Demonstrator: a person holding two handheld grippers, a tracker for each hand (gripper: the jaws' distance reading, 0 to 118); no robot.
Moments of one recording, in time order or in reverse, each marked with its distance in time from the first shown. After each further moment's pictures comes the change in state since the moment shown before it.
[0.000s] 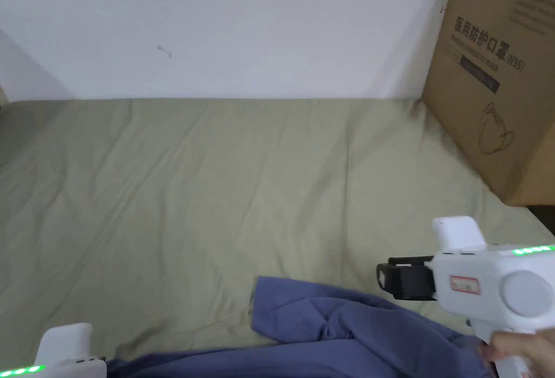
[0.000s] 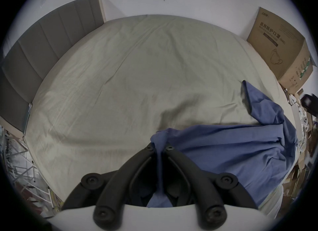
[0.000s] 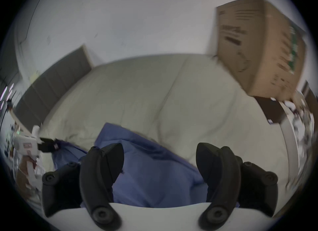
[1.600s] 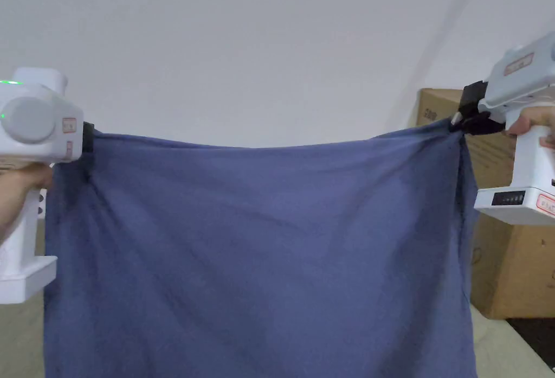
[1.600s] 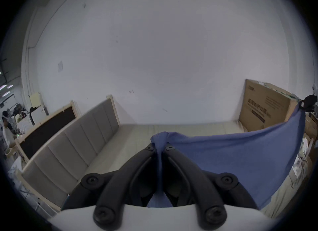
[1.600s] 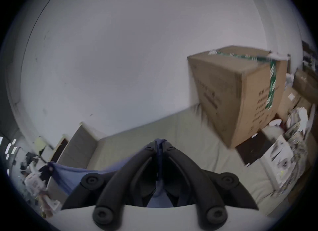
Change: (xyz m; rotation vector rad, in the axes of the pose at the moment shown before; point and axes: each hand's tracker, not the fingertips) left arm 0.022 0.300 0.280 0.716 0.127 -0.079; right arm 0.070 0.296 0.268 0.432 -0.126 -0.428
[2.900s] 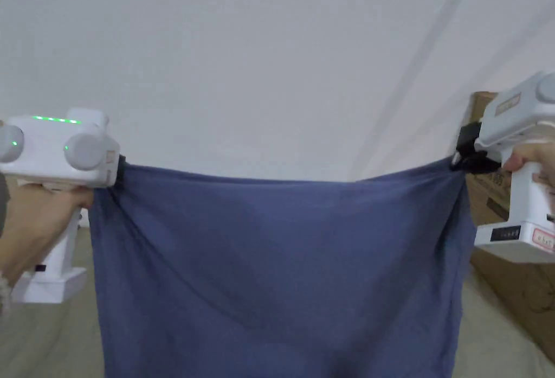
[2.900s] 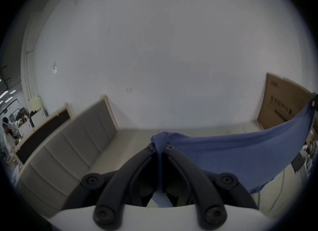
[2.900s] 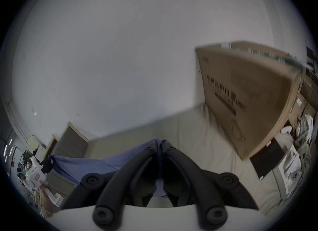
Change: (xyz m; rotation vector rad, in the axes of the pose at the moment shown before) left arm 0.010 -0.057 -0.247 -0.159 -0.012 -0.044; right arm -0.030 -0.053 -0.212 -0.182 -0.018 0.004
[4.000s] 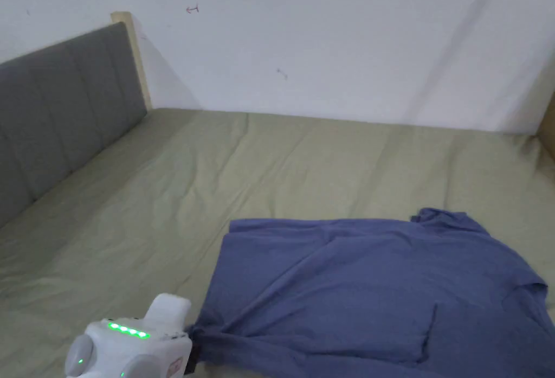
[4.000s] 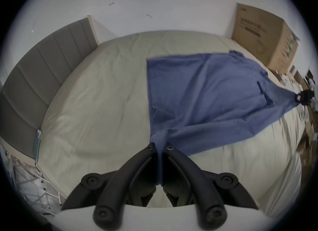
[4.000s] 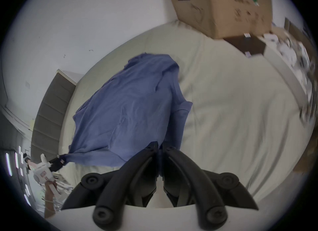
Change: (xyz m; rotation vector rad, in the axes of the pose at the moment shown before) left arm -0.024 -0.412 0.238 -0.456 -0.221 -0.100; right arm 0.166 -0.408 0.167 -0.356 0.023 -0.113
